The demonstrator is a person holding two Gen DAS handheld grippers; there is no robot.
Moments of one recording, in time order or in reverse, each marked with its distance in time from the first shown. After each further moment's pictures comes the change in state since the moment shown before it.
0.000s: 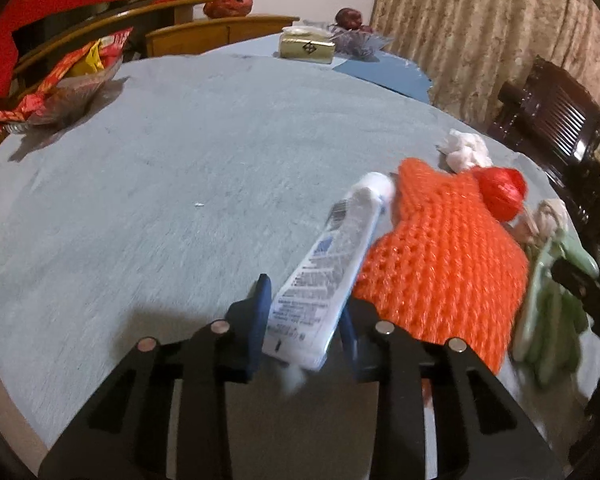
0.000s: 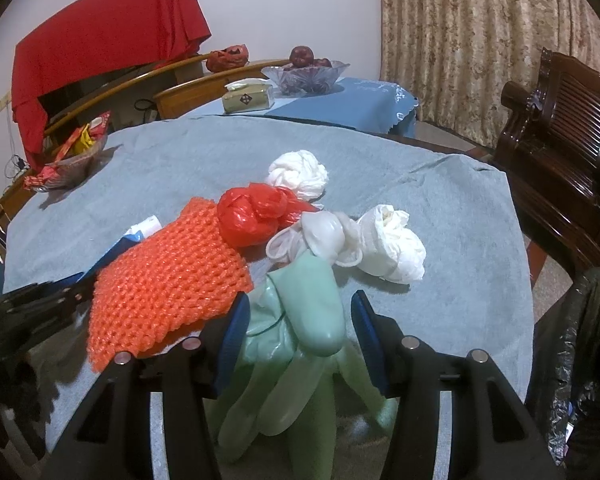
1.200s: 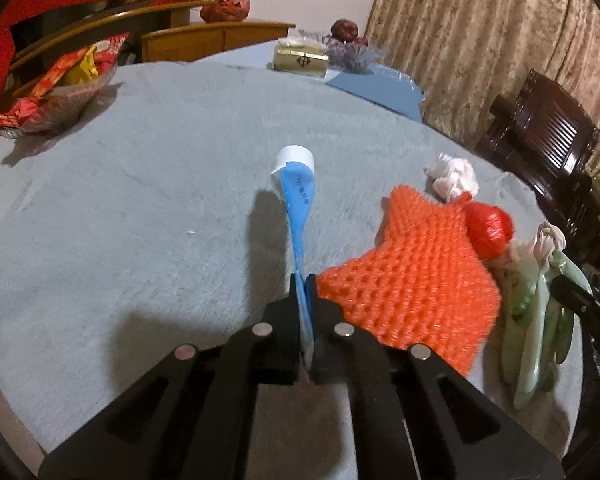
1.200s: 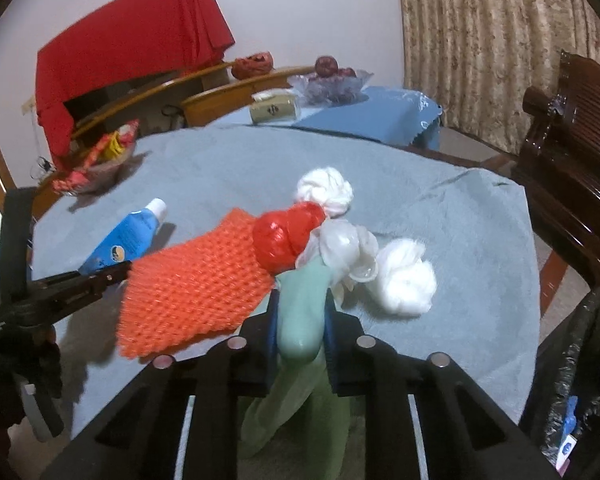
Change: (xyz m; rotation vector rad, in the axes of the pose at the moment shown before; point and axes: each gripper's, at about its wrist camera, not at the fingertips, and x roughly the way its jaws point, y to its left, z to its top) left arm -0.017 -0.001 0.015 -0.010 -0.034 -0.050; right arm -0.027 -0.003 0.012 -0.005 -0.031 0.121
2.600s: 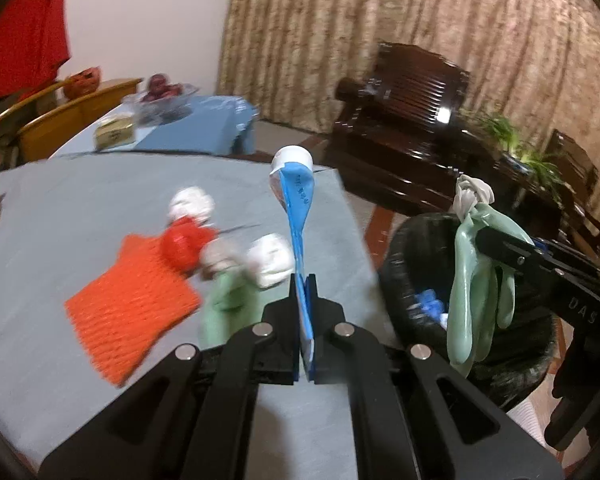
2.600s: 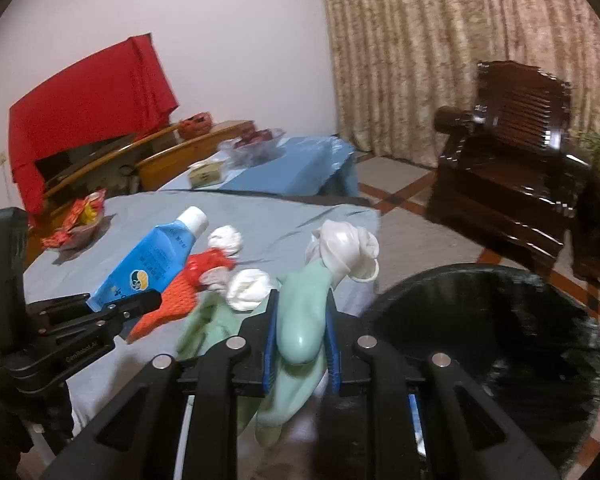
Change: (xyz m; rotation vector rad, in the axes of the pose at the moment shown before) left arm -0.093 -0.215 -0.032 0.333 -0.077 -0.338; right arm -0.178 -0.096 -0.030 0.122 -0.163 -0.197
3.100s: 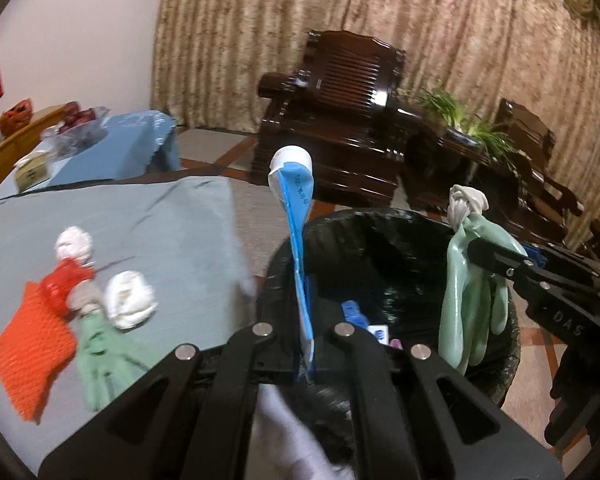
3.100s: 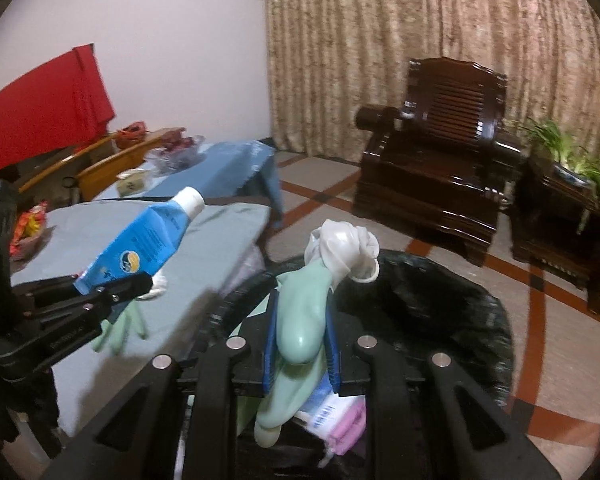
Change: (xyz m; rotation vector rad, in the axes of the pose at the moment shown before) left arm 0.055 -0.116 0.013 0.135 0.018 -0.161; right arm -0.035 -0.104 -0.017 0.065 0.012 -0.217
